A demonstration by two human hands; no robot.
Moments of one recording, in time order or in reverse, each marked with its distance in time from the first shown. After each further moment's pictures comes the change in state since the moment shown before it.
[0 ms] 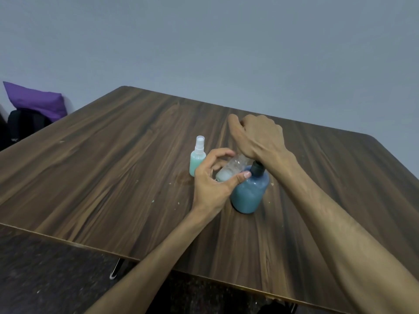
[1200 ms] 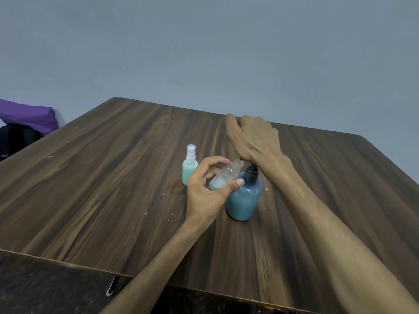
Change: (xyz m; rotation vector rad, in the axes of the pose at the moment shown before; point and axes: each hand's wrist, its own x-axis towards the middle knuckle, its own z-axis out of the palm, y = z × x) left_hand -0.002 0.003 0.001 -0.012 -0.005 -0.010; right_hand -0.001 0.004 -0.007 0.073 0.008 0.047
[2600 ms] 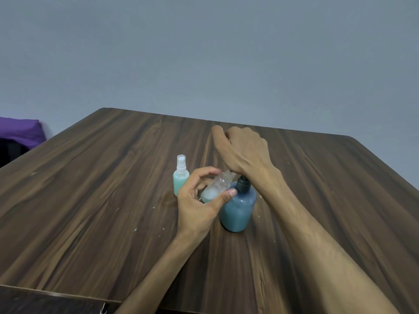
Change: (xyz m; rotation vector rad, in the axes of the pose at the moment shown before) left_hand 0.000 0.004 0.001 0.009 -0.012 -0.002; right_hand 0.001 0.003 0.003 0.030 0.017 -0.026
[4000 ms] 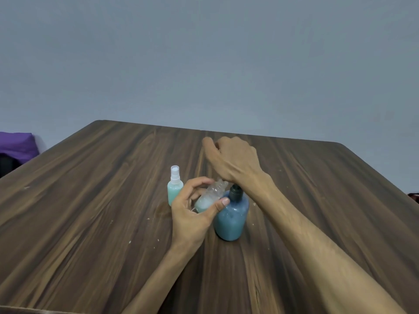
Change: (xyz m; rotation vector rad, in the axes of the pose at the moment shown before) left_hand -0.001 0.000 0.000 -0.034 0.007 -0.003; right_hand 0.001 0.002 0.002 -0.012 -0.022 -0.030
